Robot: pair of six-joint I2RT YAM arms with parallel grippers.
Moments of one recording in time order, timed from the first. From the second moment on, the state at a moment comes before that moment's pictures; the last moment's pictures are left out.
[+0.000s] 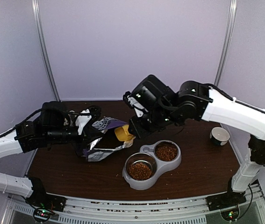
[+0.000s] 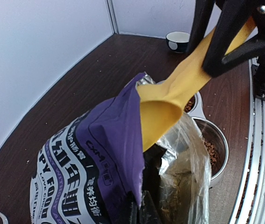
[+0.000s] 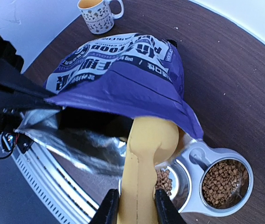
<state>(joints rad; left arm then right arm) -0.89 0.98 0.84 -0.32 0.14 0.20 1.18 1.68 1.81 -0.98 0.22 0.45</state>
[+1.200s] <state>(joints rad) -0.89 1.00 0.83 -0.27 0.14 0.16 1.12 1.88 1.78 -0.72 0.28 0.47</state>
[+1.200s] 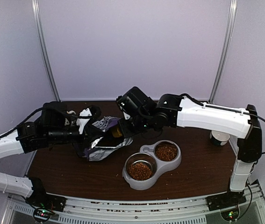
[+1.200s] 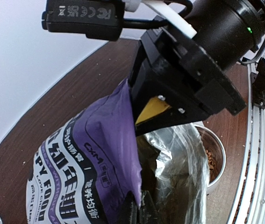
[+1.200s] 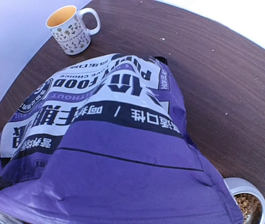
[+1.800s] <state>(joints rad) -0.86 1.05 0.83 -0.18 0.14 0.12 1.10 2.18 2.06 -0.79 0.31 0.45</state>
